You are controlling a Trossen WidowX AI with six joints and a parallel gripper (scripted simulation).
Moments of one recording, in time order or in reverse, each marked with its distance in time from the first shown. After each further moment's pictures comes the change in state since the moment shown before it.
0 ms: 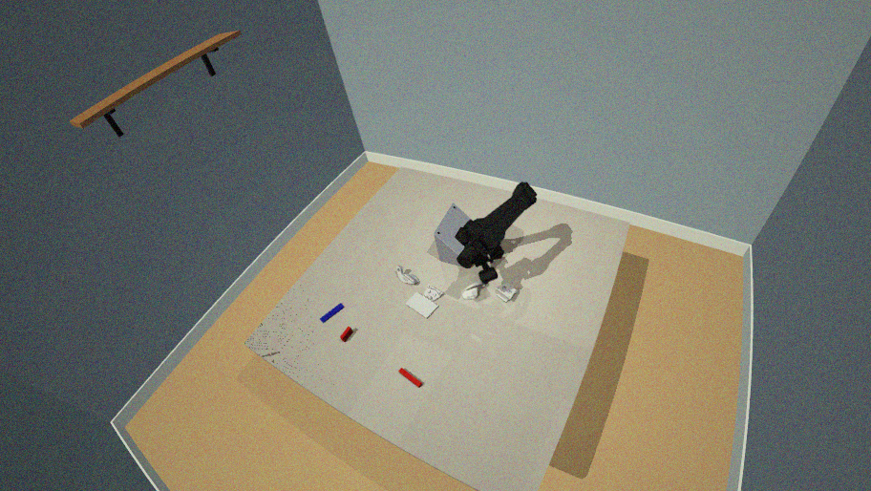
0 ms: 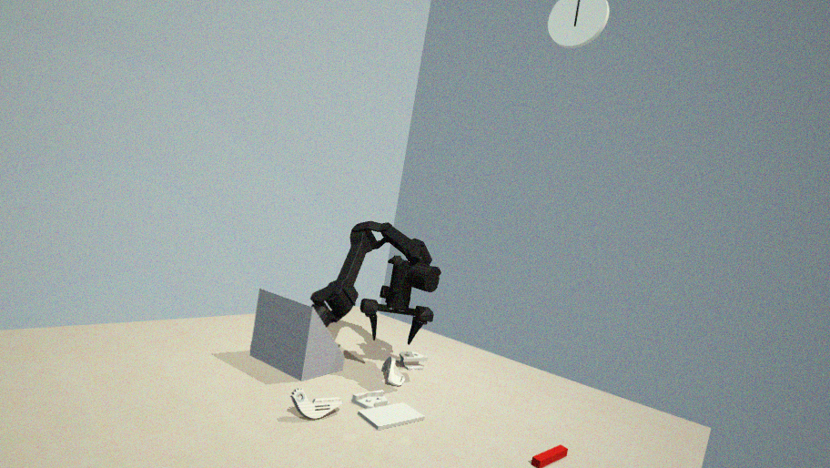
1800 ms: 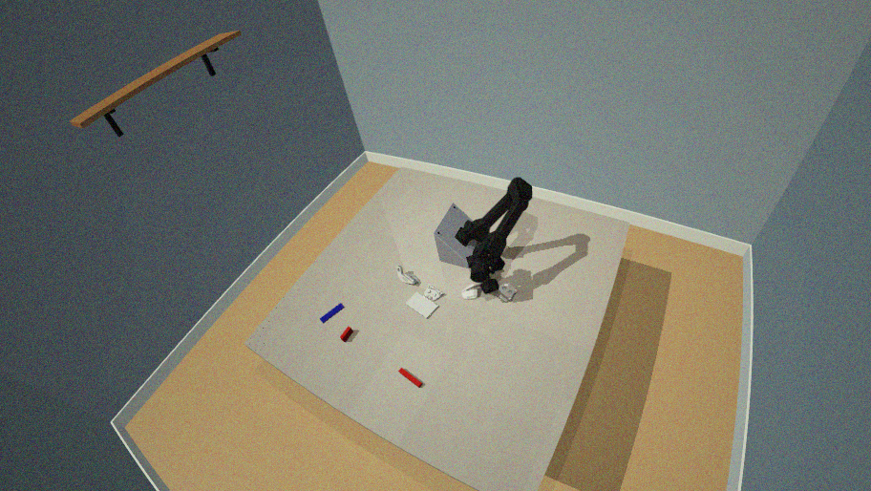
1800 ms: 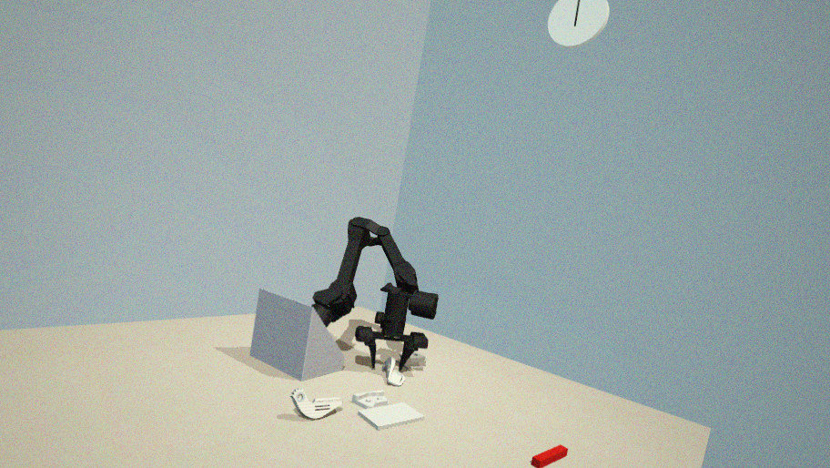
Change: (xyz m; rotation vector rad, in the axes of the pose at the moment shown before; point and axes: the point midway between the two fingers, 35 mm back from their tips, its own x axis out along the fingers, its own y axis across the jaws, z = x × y) arm 0.073 0.000 0.005 -0.016 -0.014 -0.013
